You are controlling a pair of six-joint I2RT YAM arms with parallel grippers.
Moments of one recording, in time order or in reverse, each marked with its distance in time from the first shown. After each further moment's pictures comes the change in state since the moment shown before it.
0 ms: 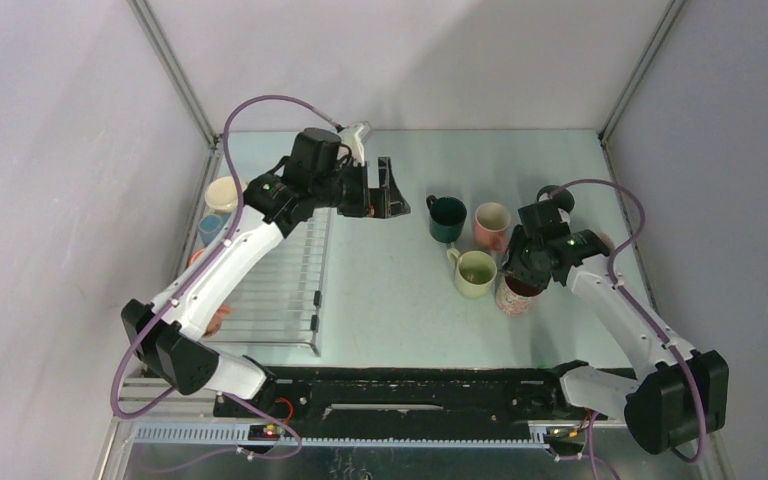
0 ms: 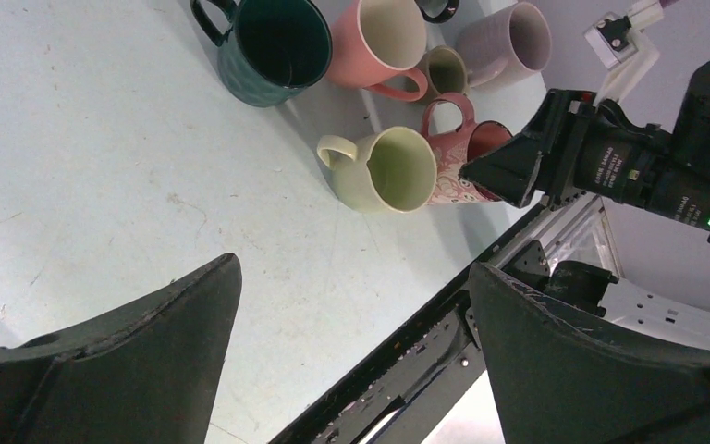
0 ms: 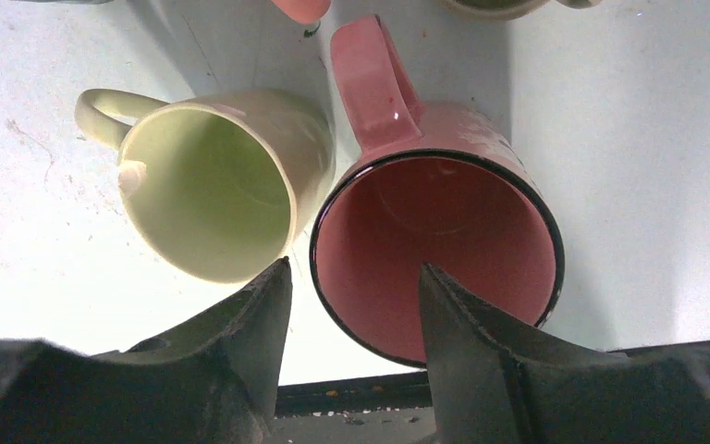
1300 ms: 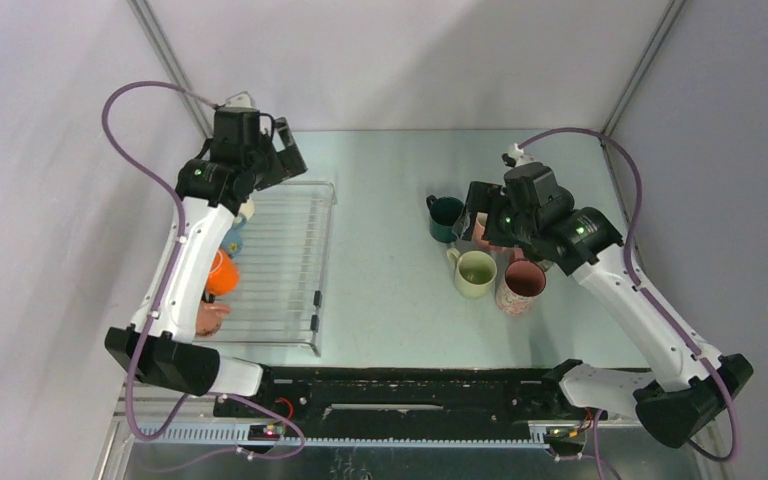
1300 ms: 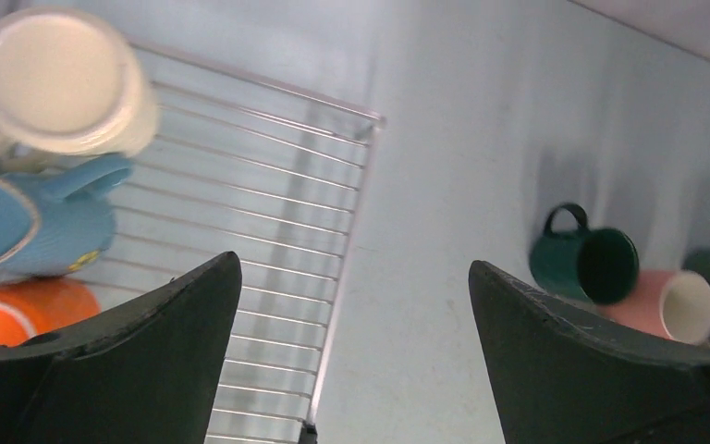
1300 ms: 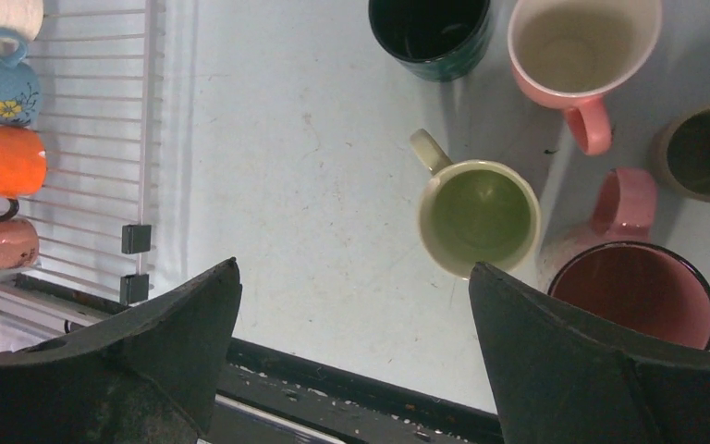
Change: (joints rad) left arm 0.351 -0.032 0.124 -0.190 -0.489 0.006; right arm 0.233 0.012 0.383 -0.003 -0.043 -0.088
